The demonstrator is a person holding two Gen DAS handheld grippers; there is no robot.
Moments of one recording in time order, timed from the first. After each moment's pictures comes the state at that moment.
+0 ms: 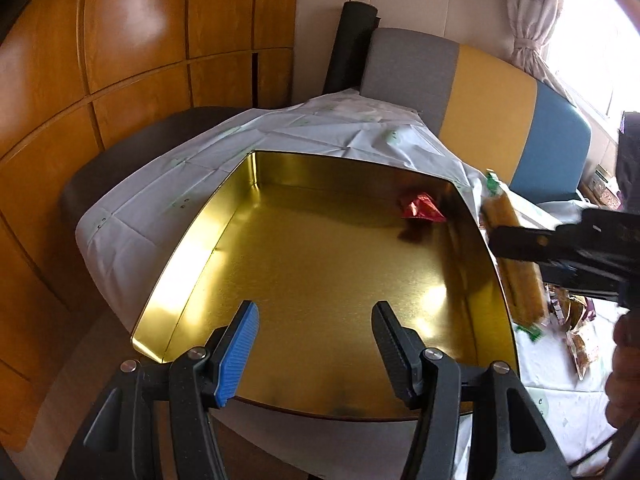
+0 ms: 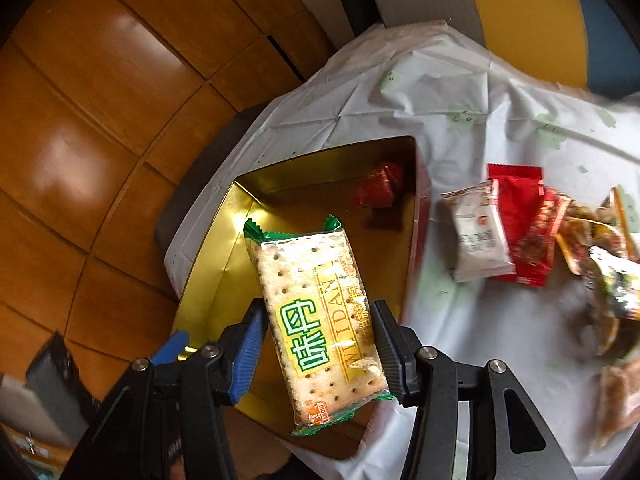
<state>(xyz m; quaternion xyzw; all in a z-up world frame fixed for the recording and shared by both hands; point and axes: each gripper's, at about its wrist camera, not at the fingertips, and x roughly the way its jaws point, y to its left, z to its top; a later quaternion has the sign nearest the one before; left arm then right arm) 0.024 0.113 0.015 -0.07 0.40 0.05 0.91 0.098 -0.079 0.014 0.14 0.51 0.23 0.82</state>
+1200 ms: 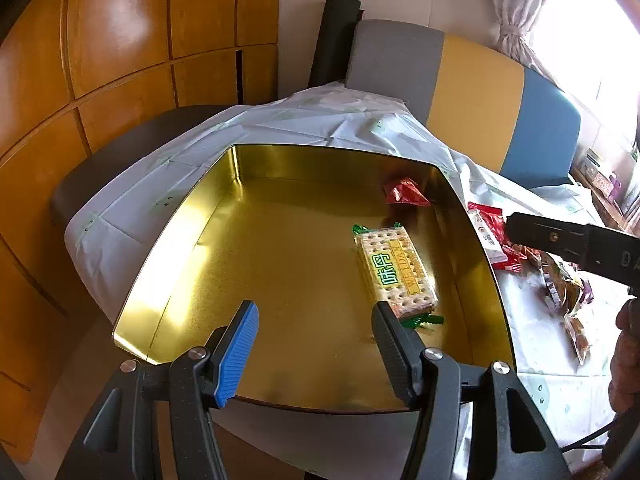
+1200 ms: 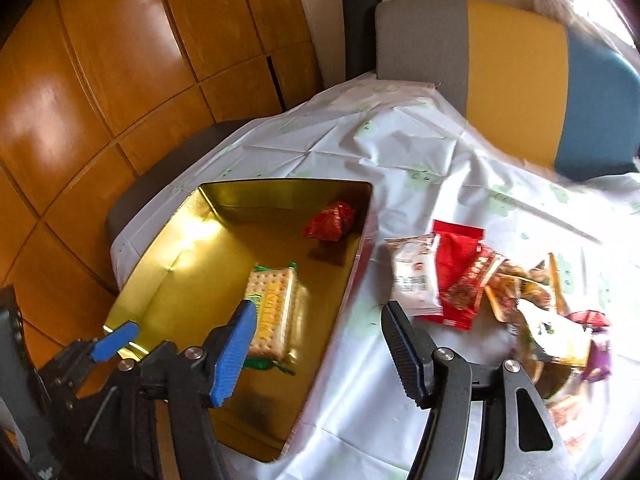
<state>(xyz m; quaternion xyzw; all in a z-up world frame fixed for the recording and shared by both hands) 0.024 0.098 0.009 -0.05 0.41 0.03 0.91 0.072 -0.099 0.033 0.00 0.43 0.18 0.88</state>
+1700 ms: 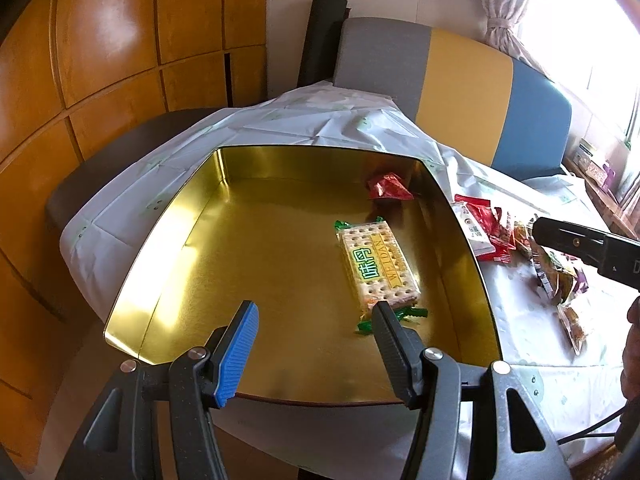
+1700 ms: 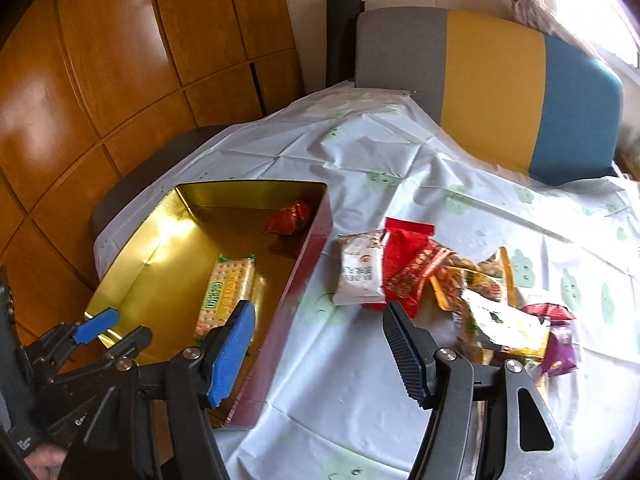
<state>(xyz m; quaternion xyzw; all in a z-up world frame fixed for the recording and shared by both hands) 0.021 0.085 0.010 -0.04 0.41 0.01 0.91 0.057 -0.133 0.039 -0.02 0.42 0.15 0.89</state>
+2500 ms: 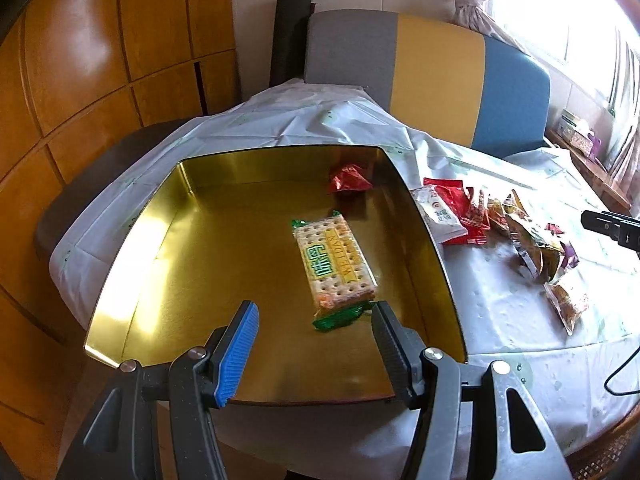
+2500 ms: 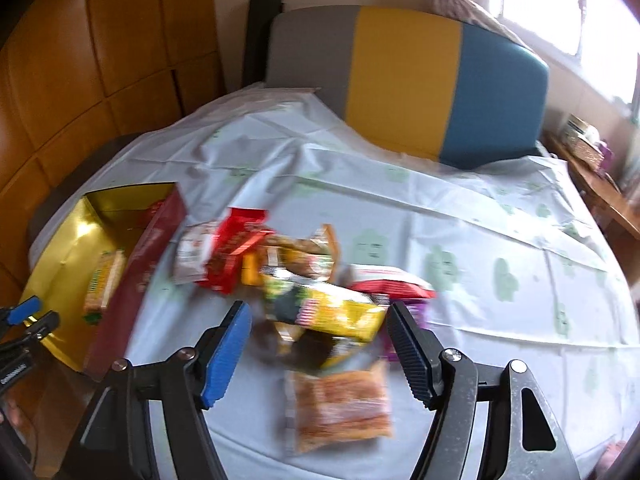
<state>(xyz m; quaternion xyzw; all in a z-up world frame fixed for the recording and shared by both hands) 0.022 0.048 0.014 0.01 0.42 -0.02 0.91 0.051 -0.277 0.048 -0.03 0.42 0.02 0.91</state>
